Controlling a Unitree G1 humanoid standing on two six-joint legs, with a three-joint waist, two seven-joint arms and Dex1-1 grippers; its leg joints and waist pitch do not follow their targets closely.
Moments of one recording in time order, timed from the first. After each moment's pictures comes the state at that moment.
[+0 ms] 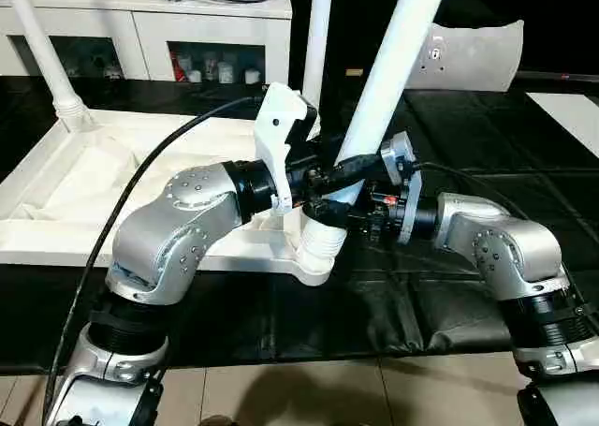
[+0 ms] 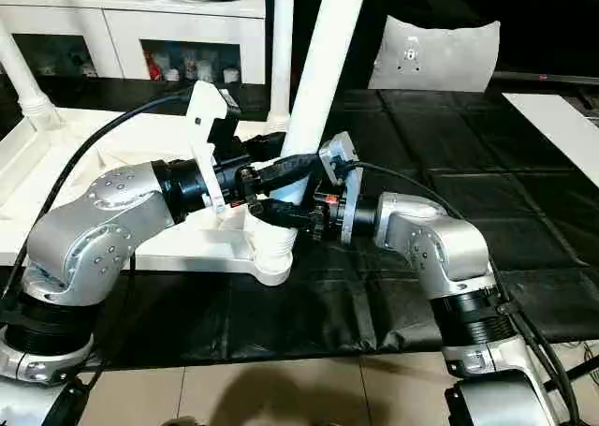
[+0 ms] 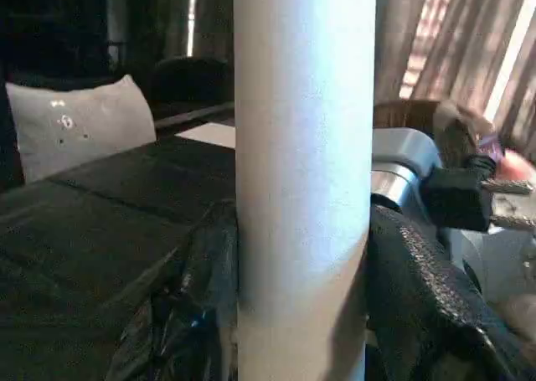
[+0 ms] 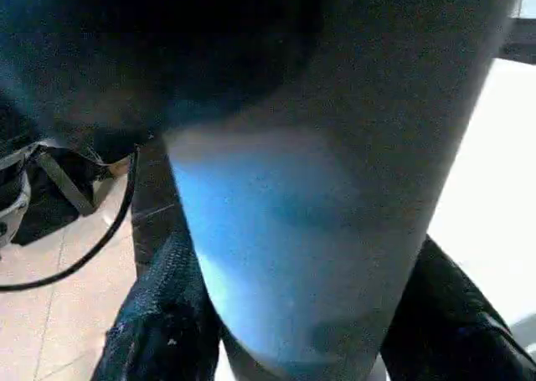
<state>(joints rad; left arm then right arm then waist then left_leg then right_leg) -0.62 0.24 -0.13 -0.21 -0.52 0.73 -0.58 -0.58 -0.36 0.11 0.12 0.55 0.70 0.98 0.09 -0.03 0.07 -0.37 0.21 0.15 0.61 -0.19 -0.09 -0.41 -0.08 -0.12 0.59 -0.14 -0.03</state>
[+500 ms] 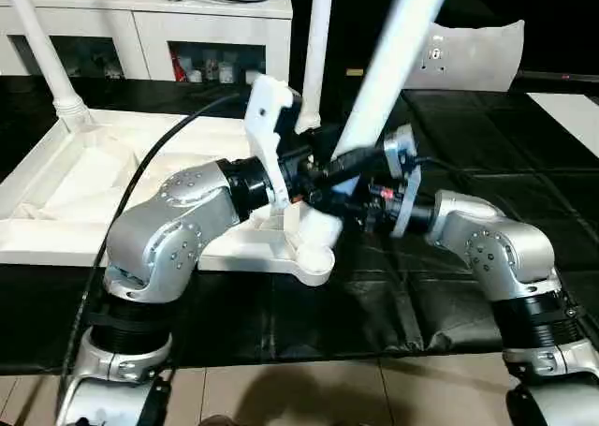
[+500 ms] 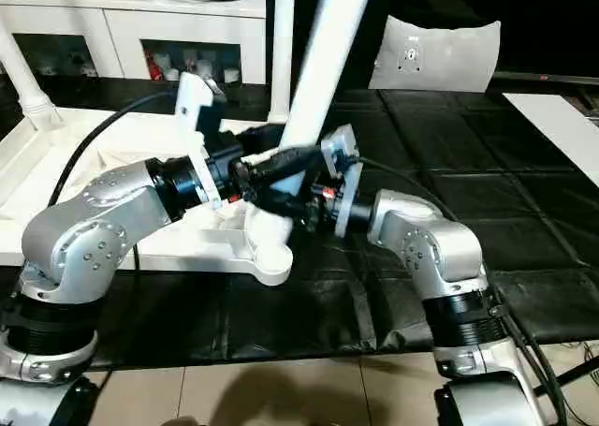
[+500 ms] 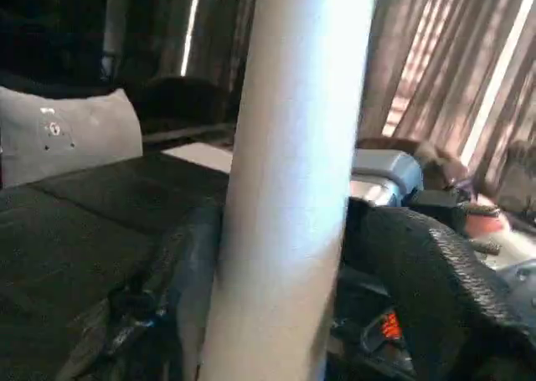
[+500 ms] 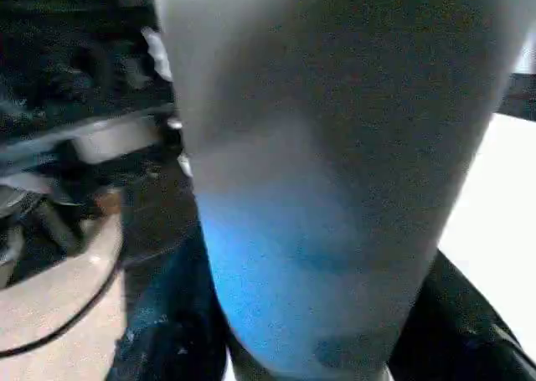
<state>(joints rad) -0.62 0.19 -0.05 -0.22 -0.61 0.76 -0.58 -0.58 -0.30 0.07 0.12 0.55 0.65 0.91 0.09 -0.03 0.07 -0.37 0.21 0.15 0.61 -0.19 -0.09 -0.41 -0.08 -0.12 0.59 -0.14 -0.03</state>
